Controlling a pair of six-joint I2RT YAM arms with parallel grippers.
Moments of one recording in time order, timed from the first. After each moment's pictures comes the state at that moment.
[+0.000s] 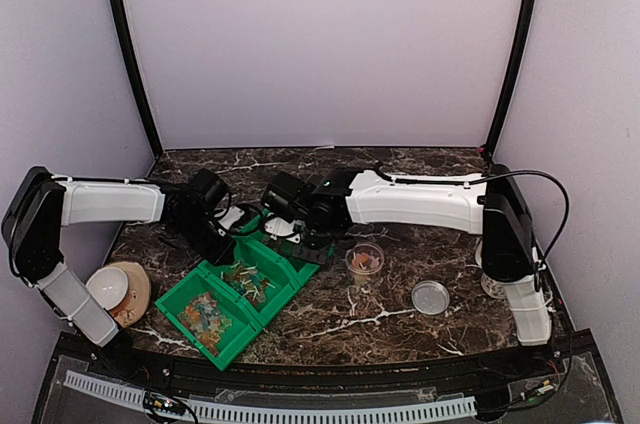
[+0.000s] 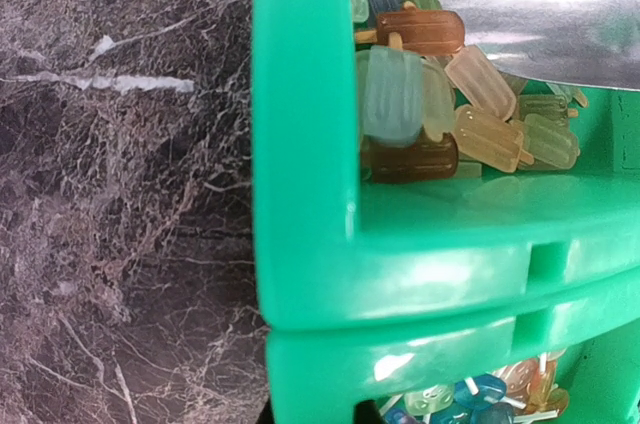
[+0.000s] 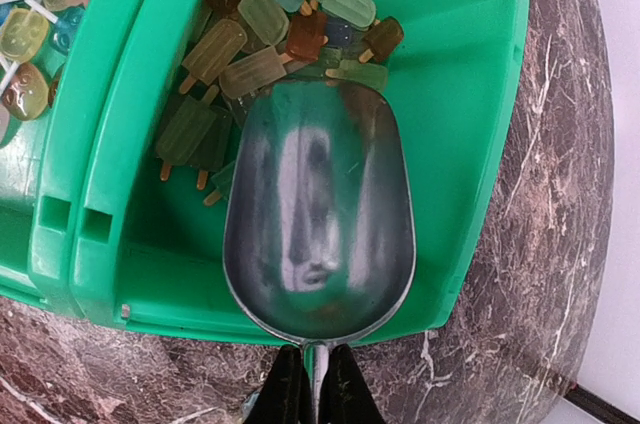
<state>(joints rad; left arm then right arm) -0.54 1.57 0.93 -0.61 0.10 0.05 1.14 2.20 1.92 -0.95 0.33 -0.29</state>
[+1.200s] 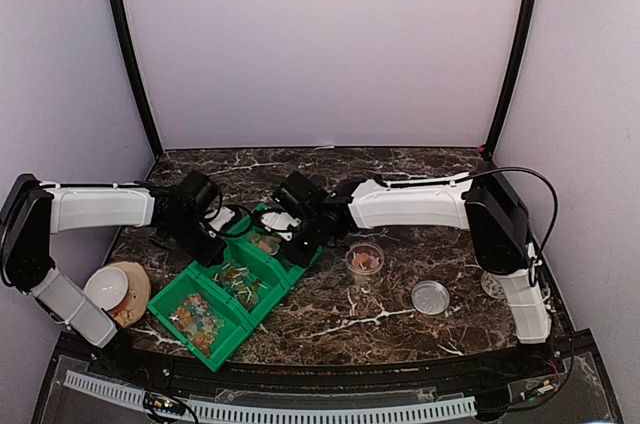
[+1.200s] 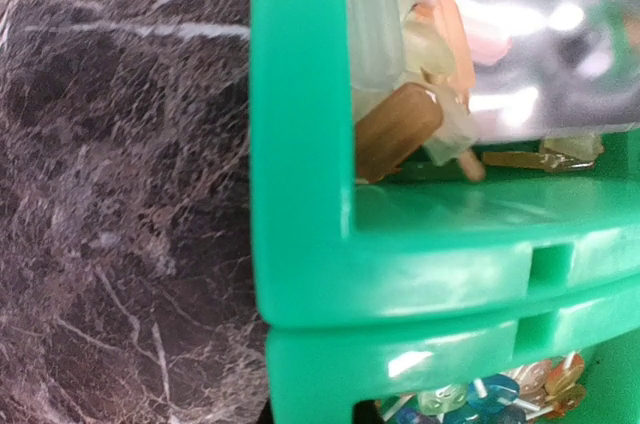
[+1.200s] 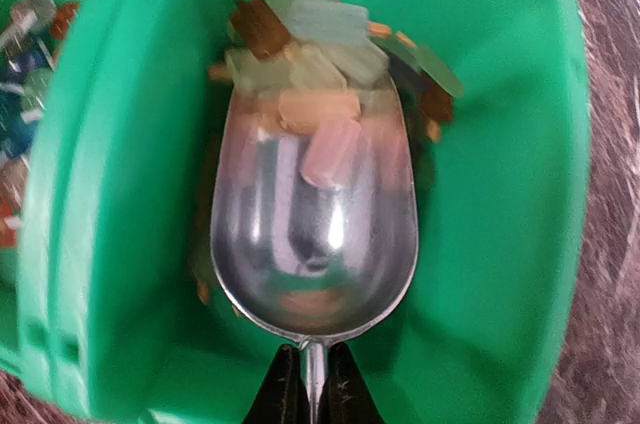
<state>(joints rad) -0.52 1.50 0.88 -0.63 0.04 0.07 1.06 2.22 1.79 -0.64 0.03 -0.17</state>
